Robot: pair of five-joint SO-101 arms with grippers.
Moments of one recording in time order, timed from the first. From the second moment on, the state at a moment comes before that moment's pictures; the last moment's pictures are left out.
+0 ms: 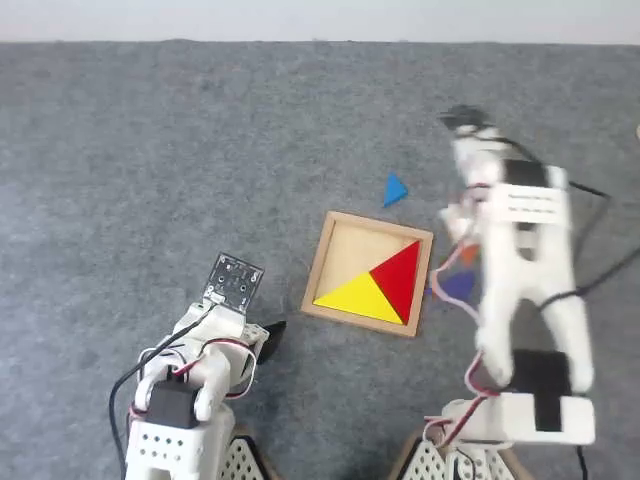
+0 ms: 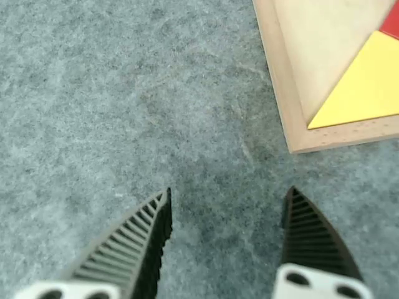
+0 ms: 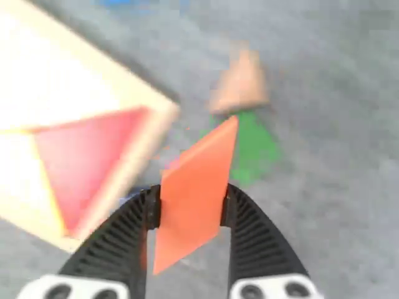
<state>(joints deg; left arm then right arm) 2.8 -103.1 97.1 72.0 -8.1 -1.9 -2.3 14.1 73.0 24.7</state>
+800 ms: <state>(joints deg) 2.8 -103.1 97.1 72.0 -8.1 -23.6 14.9 1.8 72.3 -14.5</state>
